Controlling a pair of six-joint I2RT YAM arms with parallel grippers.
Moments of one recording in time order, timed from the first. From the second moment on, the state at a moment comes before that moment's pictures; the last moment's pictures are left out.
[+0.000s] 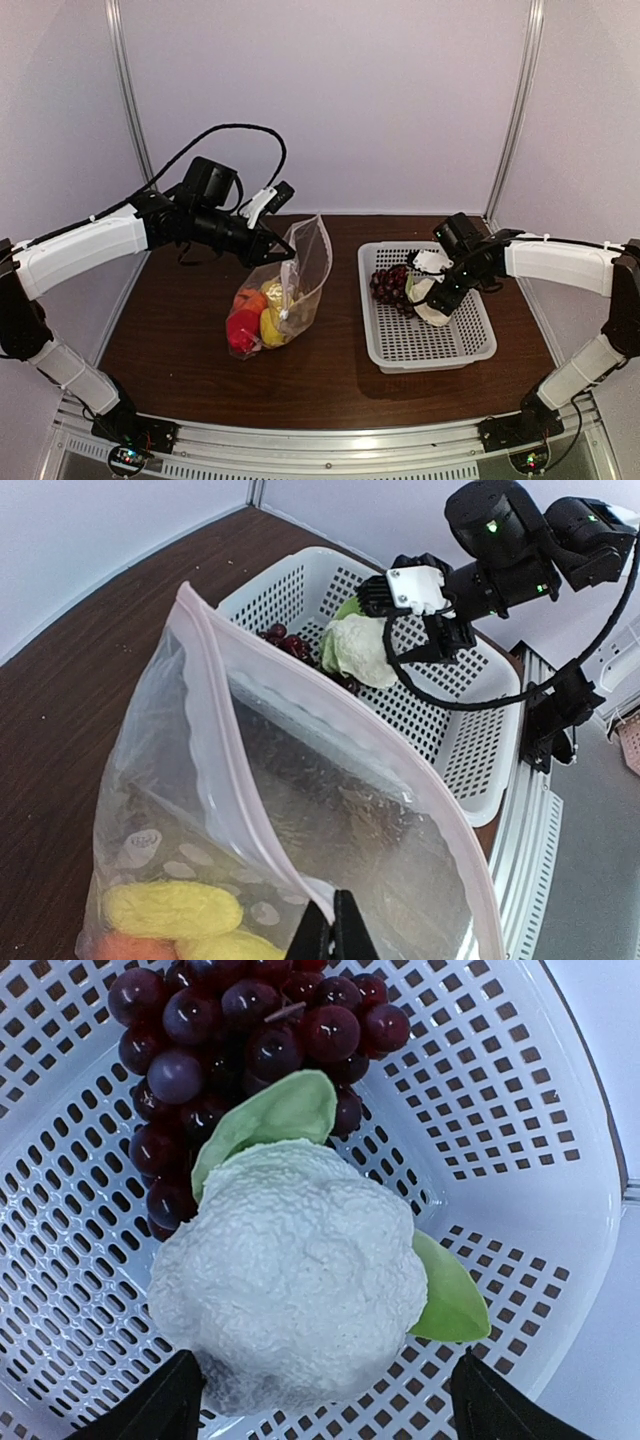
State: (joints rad) left arm -0.72 1.48 1.32 -0.50 0.47 0.00; right arm 0.52 1.48 1.00 -0.61 0.22 -0.44
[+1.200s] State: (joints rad) left arm -0.65 1.48 1.32 -0.50 0.45 -0.01; right arm 0.57 1.45 0.81 -0.33 0.26 -0.45
